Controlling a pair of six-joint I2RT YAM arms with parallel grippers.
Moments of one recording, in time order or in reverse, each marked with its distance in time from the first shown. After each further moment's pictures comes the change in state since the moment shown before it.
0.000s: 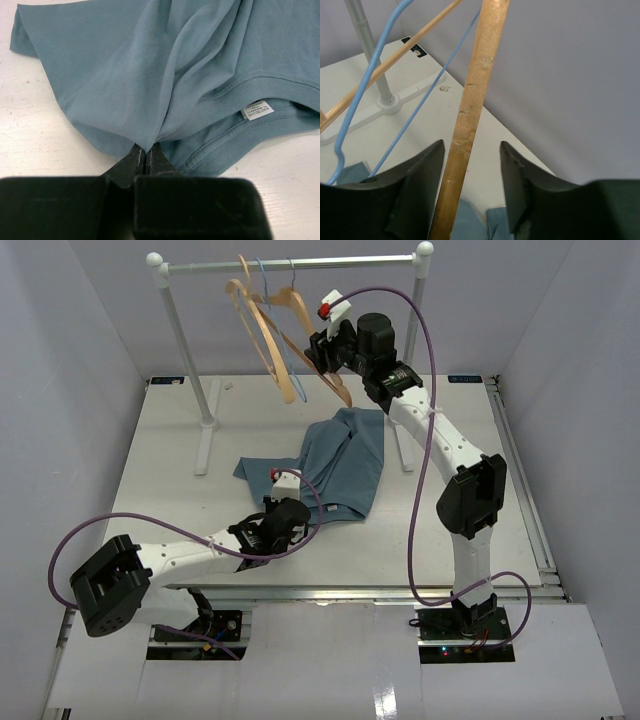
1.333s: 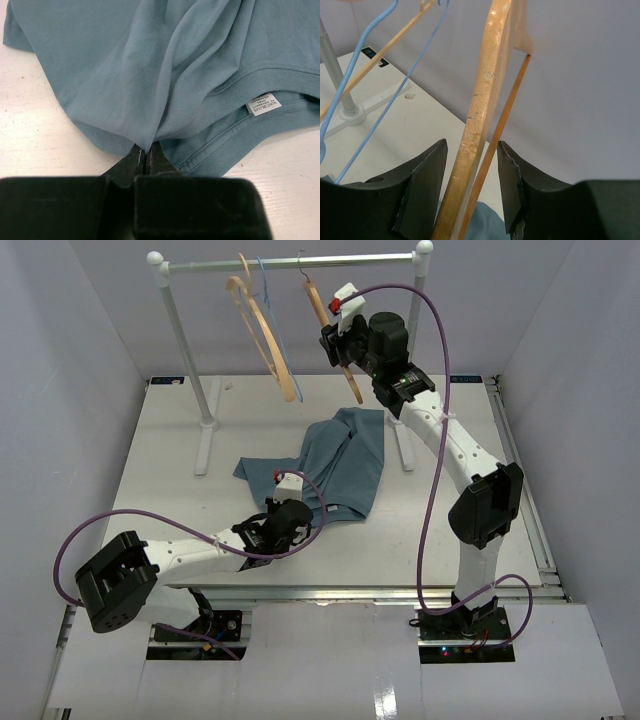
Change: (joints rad) left arm 0.000 0.037 0.001 0.000 0.011 0.001; right arm -0.001 -0.107 -0.094 0.057 0.153 -0.060
